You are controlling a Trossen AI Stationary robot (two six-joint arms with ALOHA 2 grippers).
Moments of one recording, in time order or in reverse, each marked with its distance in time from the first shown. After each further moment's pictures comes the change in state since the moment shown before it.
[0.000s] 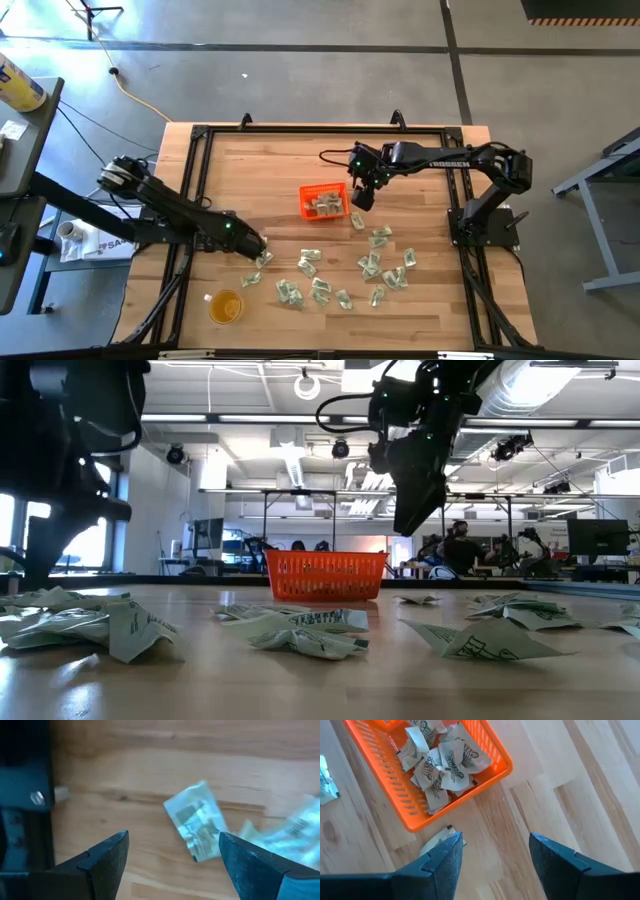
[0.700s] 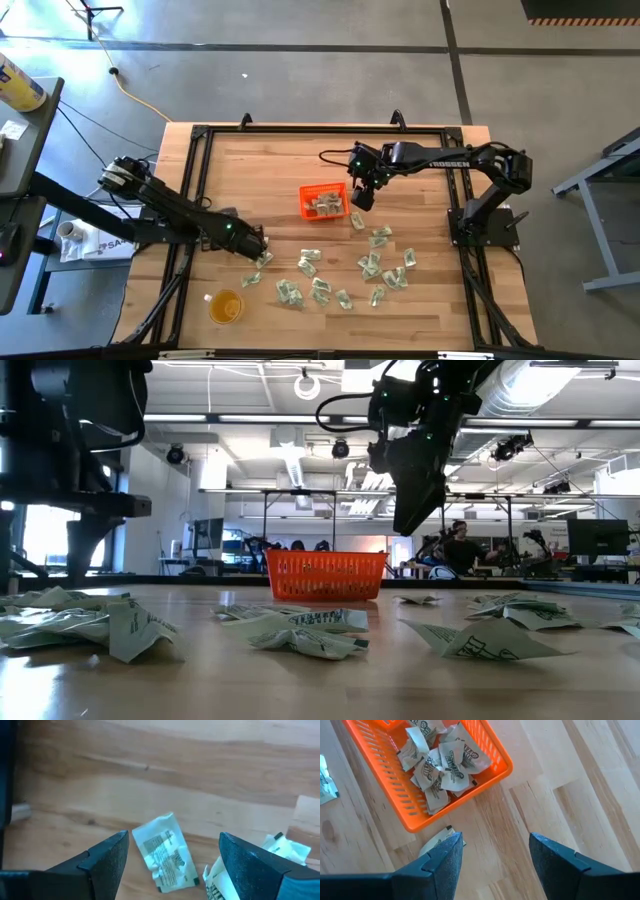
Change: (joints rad) left arm 0.000 0.006 -0.013 0.060 -0.153 -0.100; right arm 0.000 0.000 0.000 0.004 0.002 -0.005
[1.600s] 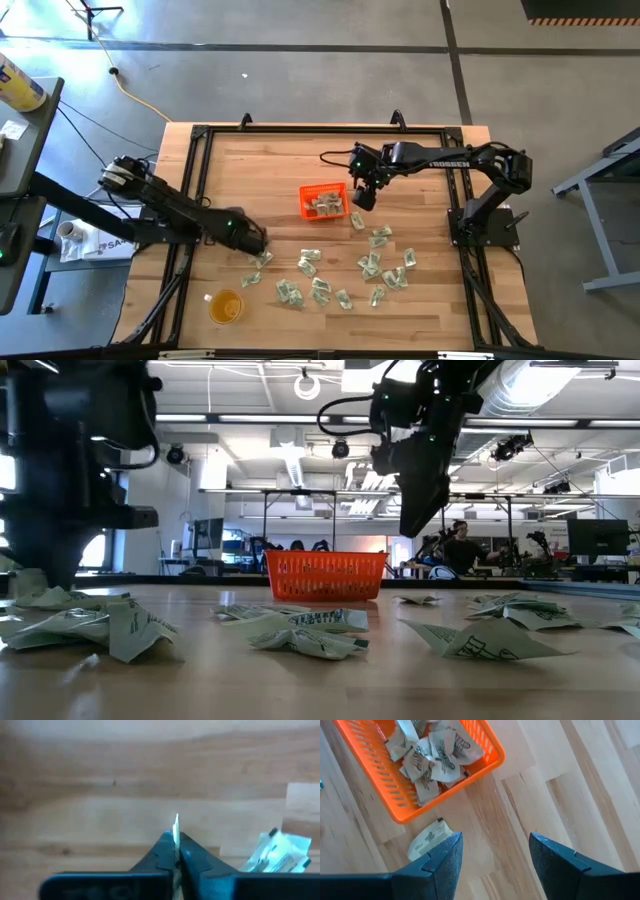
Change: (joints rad) left arm 0.074 0.021 -0.073 0.150 -0.075 0.272; right arm 0.000 0.000 0.000 -0.037 0.030 -0.010
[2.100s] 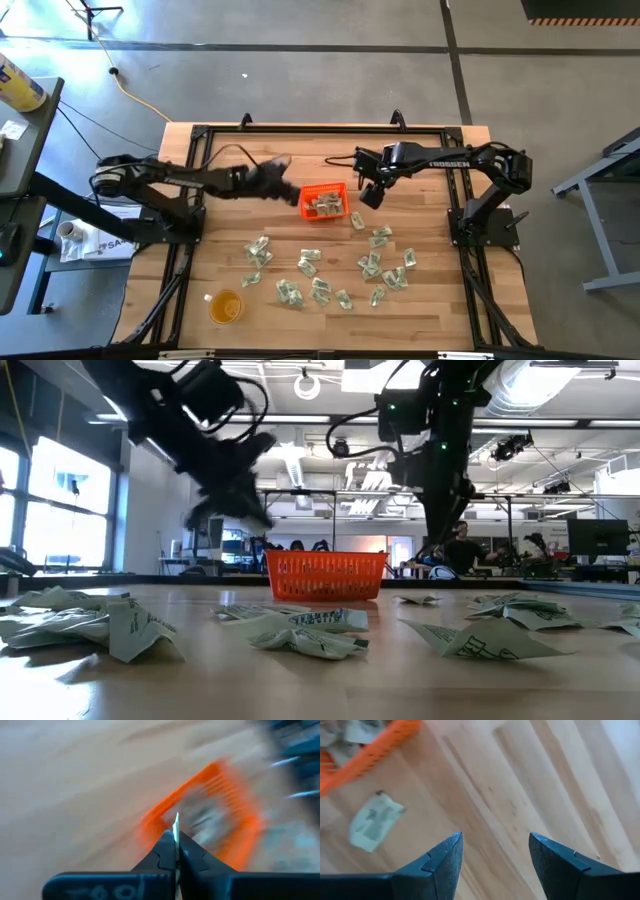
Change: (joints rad) left arm 0.533 -0.093 -0.001 0.892 0.103 1.073; right arm 0.001 0.000 -0.001 -0.177 0.181 0.127
